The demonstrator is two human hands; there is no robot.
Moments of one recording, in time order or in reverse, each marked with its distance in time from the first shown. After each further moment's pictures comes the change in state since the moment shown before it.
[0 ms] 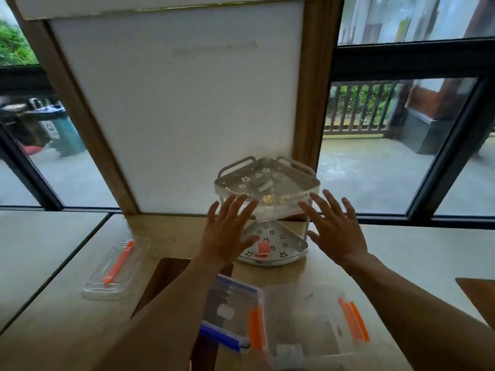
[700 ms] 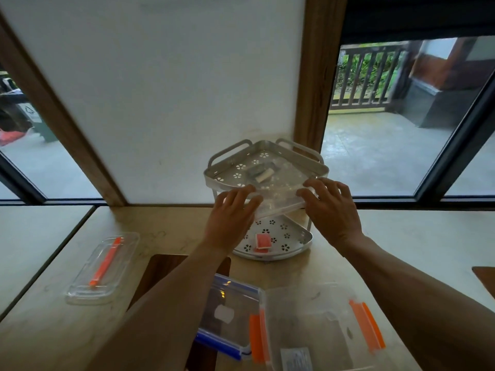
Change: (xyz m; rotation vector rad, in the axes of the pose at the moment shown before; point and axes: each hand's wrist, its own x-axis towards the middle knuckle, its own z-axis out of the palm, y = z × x) left_hand 0.049 -0.011 0.047 -0.010 0.200 0.183; right_hand 0.050 -0.004 0.039 0.081 0.205 -0.020
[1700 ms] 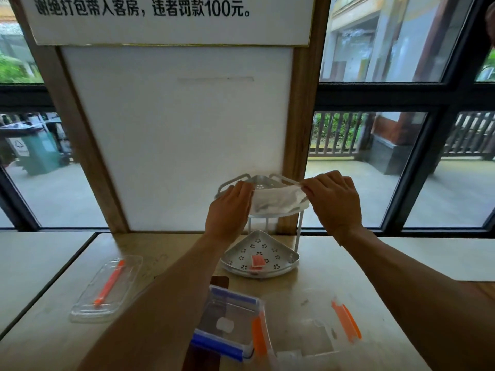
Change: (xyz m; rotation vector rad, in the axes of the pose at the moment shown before) left_hand 0.010 0.014 -0.137 -0.194 0.228 -0.146; right_hand 0.022 -0.031 -0.157 -0.048 0.270 0.083
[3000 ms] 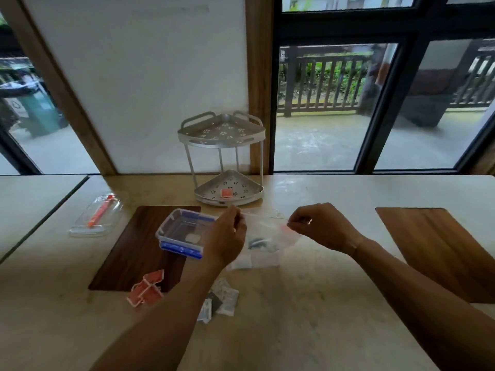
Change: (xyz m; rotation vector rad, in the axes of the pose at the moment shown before) left_hand -0.182 0.204 0.022 -0.400 -0.290 -0.494; right_hand -0.217 0.068 -0.117 0.633 -0.808 0.231
